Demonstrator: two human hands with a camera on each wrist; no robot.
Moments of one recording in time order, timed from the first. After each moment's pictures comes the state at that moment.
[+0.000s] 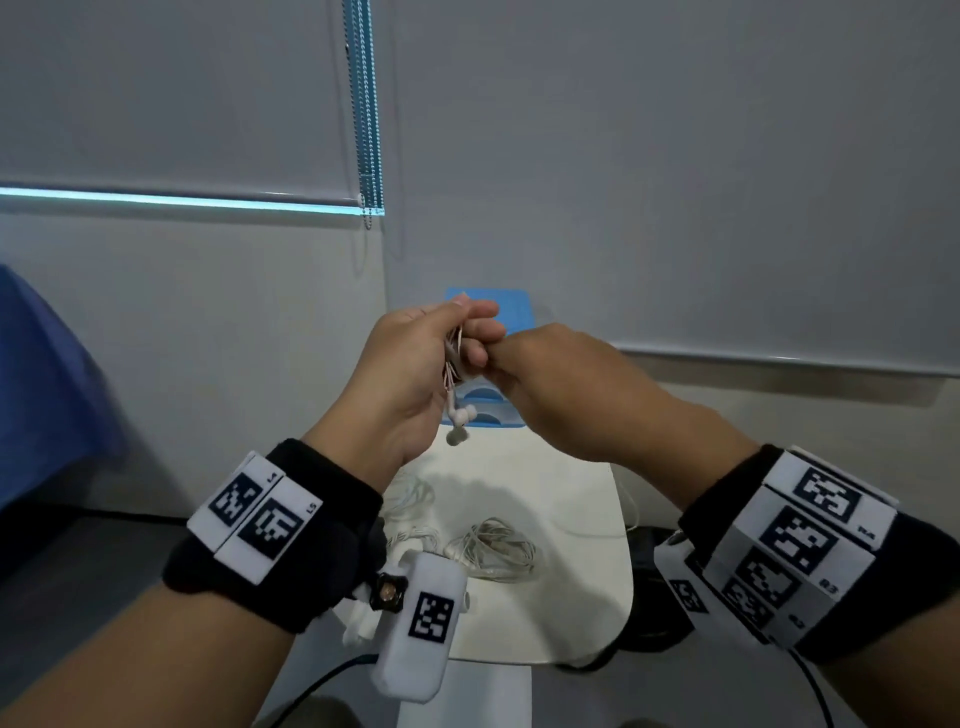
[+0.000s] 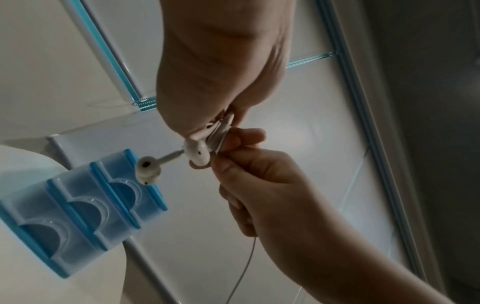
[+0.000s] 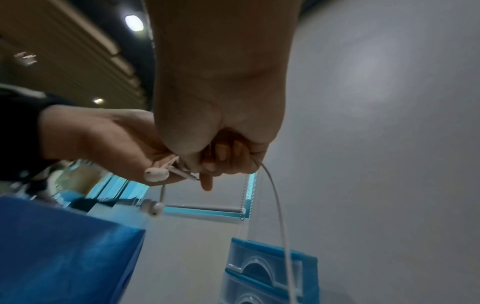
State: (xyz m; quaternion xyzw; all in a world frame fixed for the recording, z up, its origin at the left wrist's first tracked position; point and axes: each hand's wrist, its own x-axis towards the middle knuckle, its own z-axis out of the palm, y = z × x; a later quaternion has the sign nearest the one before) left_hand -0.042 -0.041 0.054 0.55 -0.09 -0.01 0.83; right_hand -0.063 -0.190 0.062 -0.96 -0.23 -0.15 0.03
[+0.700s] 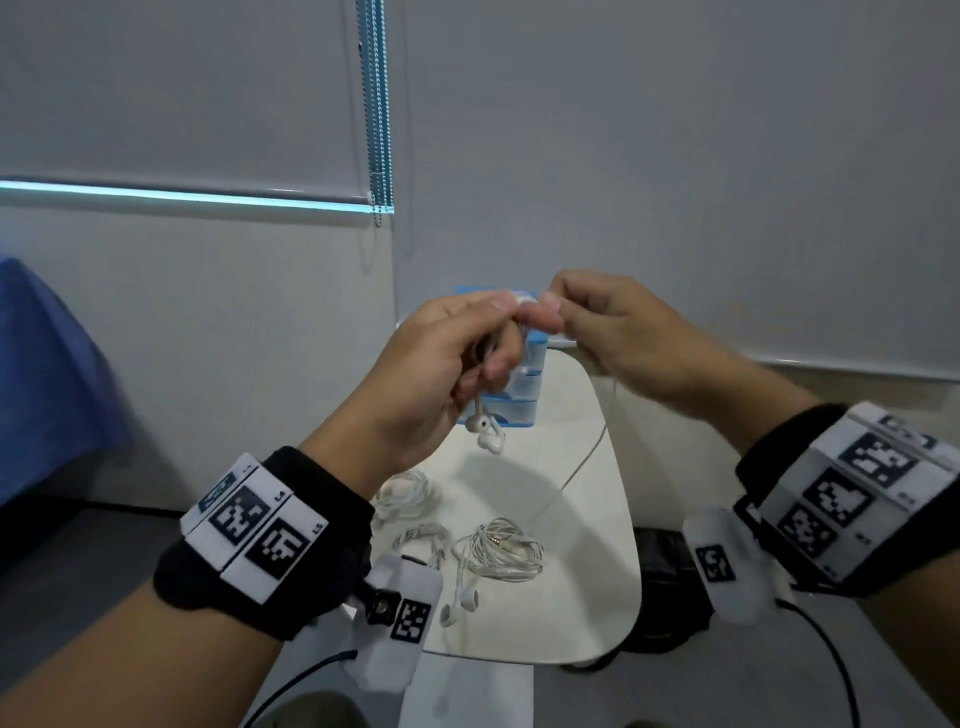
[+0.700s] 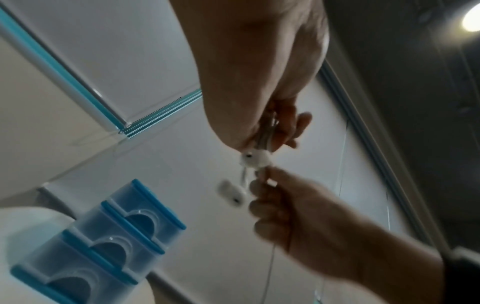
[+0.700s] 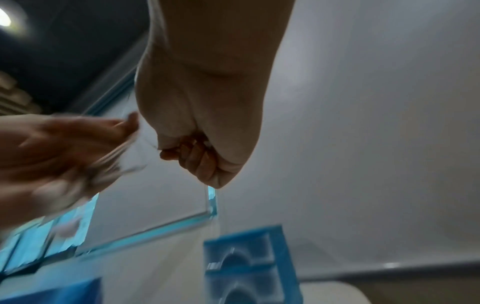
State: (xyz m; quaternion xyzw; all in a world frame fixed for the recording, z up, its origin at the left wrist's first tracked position) left_hand -0.057 -0.029 0.058 0.62 -0.28 -0.02 0.73; right_hand -0.043 -0.225 0.080 -0.88 -0.21 -0.13 0.41
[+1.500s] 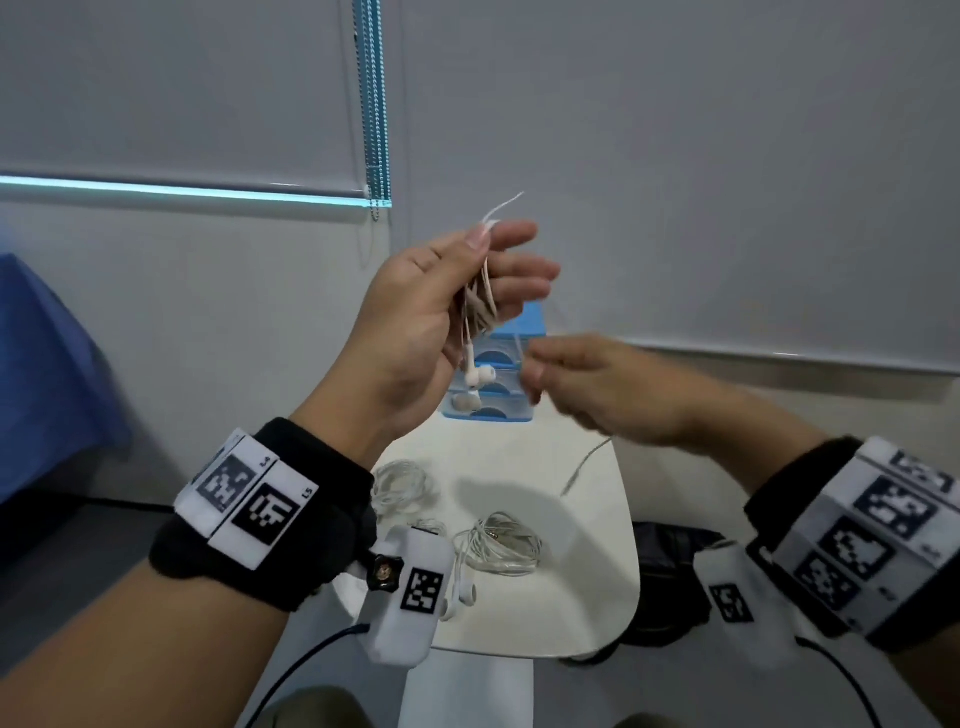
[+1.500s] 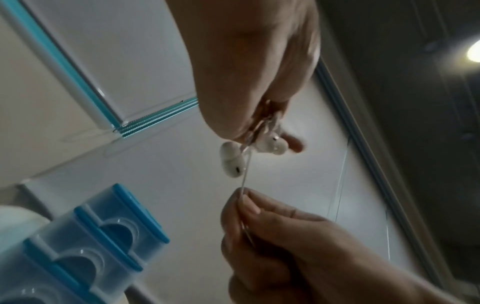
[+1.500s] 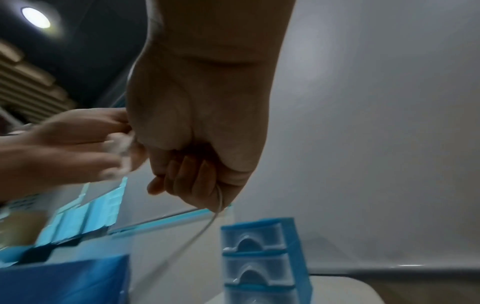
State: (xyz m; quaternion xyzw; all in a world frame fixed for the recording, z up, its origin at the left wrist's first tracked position) left_hand -0.052 -0.029 0.076 0.55 -0.29 0.03 0.78; right_hand -0.061 -0.222 0.059 -0.90 -0.22 0.04 0.37
